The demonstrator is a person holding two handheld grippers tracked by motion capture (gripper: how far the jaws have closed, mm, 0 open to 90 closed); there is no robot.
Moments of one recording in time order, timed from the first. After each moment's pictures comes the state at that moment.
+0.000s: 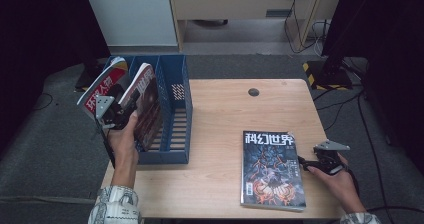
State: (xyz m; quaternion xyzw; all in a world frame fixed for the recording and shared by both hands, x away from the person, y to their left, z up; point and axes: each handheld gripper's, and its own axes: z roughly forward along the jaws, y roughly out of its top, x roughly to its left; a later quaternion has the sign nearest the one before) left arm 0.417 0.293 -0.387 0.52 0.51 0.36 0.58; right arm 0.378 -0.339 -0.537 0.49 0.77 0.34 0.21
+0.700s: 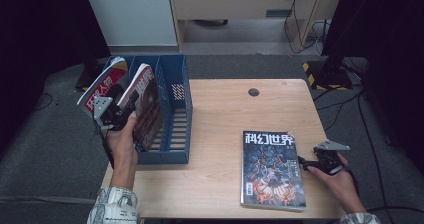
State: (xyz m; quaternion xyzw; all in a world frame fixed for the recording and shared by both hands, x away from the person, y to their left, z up) left arm 0.414 0.297 -0.389 0.51 0.52 0.36 0.58; right arm 0.378 -0.338 -0.537 0.49 0.77 0.34 0.21
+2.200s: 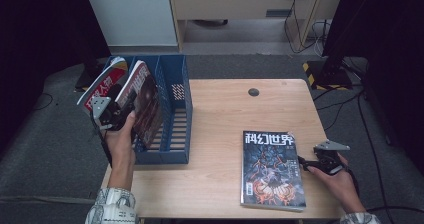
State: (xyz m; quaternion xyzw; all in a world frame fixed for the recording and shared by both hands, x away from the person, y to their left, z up) left arm 0.413 0.303 -0.390 0.51 0.53 0.38 0.57; right arm 0.378 -0.339 -0.537 0.49 0.77 0.34 0.21
